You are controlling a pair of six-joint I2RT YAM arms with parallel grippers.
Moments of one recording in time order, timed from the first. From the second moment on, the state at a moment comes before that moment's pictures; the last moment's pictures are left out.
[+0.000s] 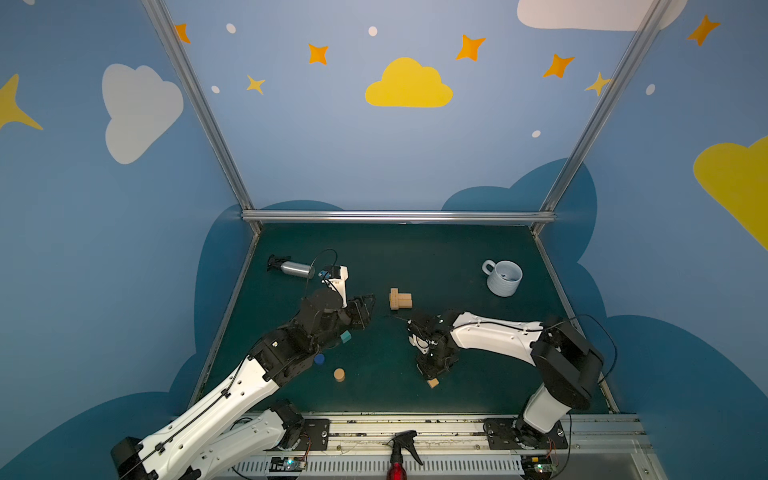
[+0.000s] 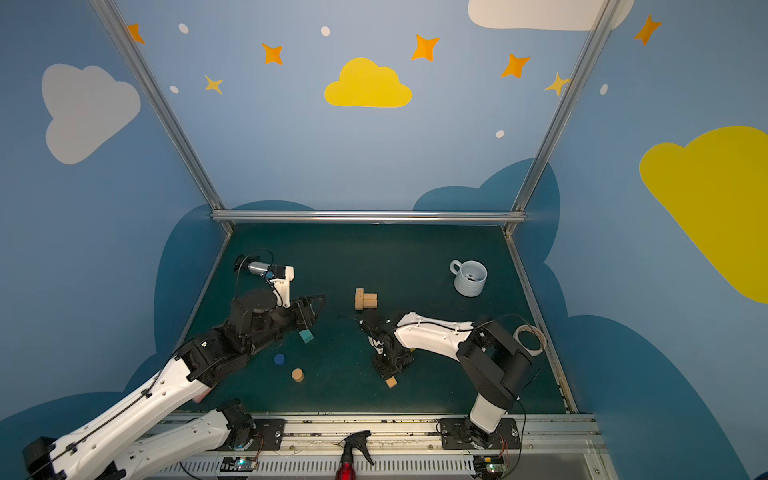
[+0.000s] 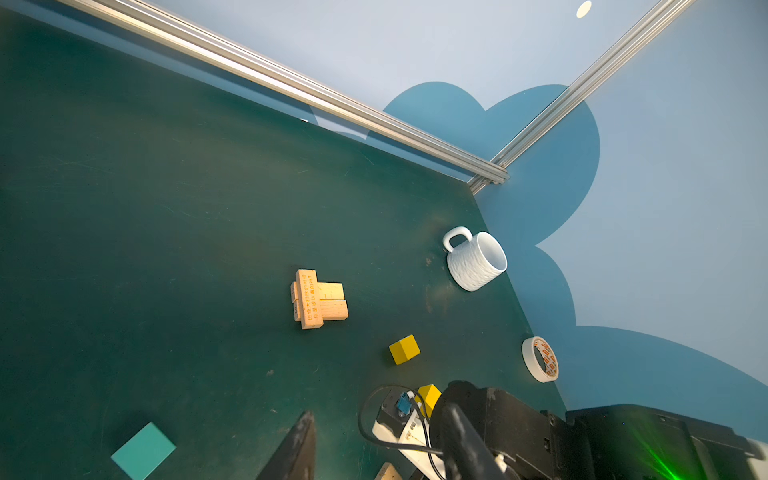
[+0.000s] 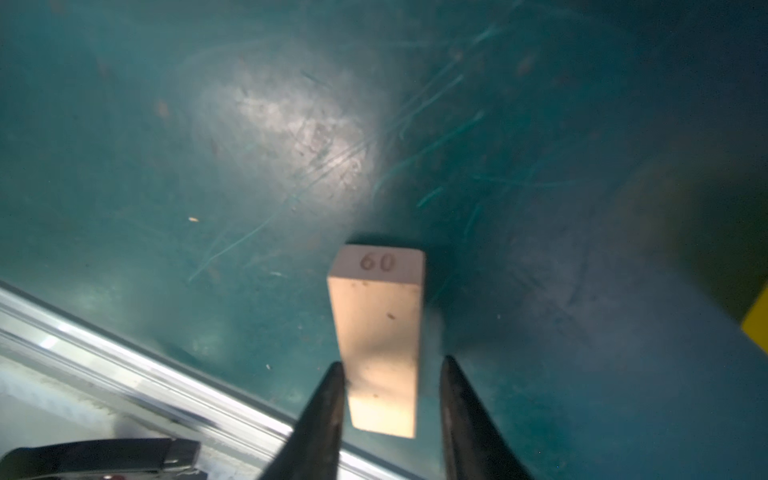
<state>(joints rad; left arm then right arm) -0.75 0.87 0.88 -0.45 -0.16 -0.72 0.98 1.69 1.01 -0.89 -0.17 0.38</state>
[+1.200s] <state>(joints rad) -0.75 0.86 0.88 -0.45 -0.16 -0.72 1.02 1.70 1.02 -0.90 -0.12 0.43</state>
